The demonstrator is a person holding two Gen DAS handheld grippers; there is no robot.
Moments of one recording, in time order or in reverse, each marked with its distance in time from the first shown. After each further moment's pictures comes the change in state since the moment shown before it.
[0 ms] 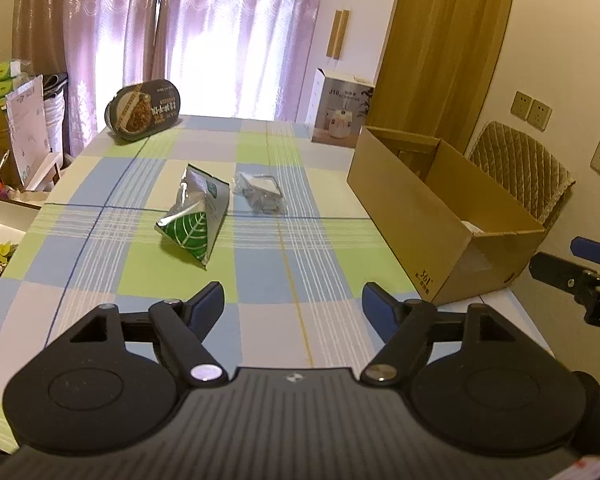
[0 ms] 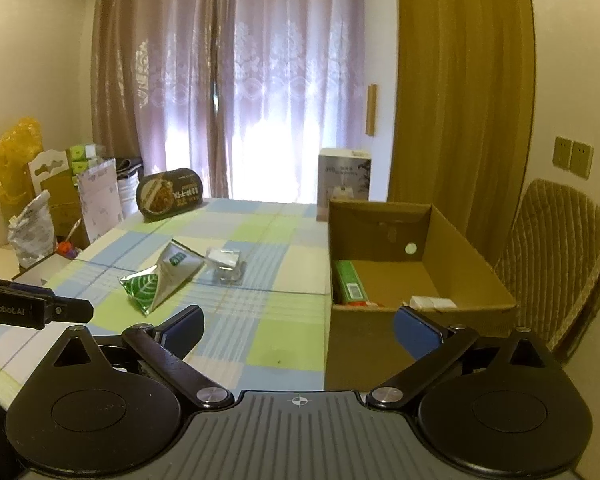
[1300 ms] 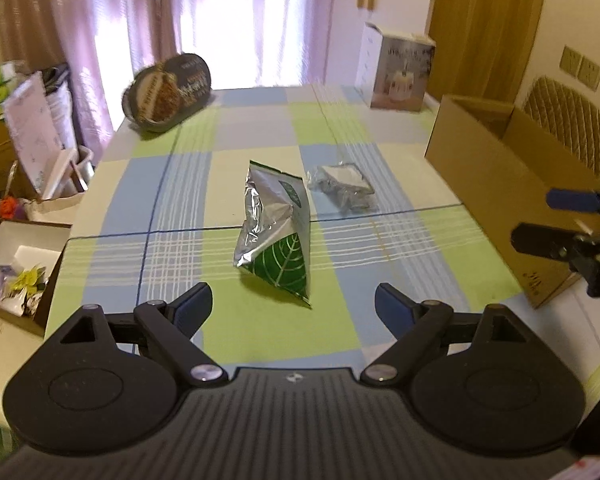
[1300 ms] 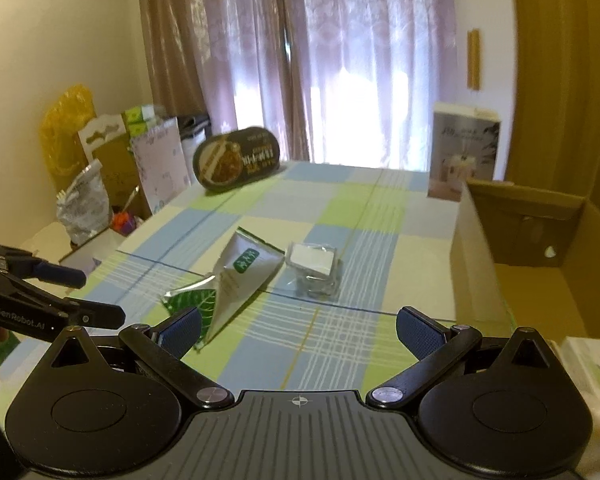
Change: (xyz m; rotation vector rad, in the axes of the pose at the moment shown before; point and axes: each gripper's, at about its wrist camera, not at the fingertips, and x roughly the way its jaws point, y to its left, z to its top) left arm 0.107 0.097 0.074 0.123 0.191 0.069; right arm 0.190 0.044 0.049 -0.012 0.185 0.252
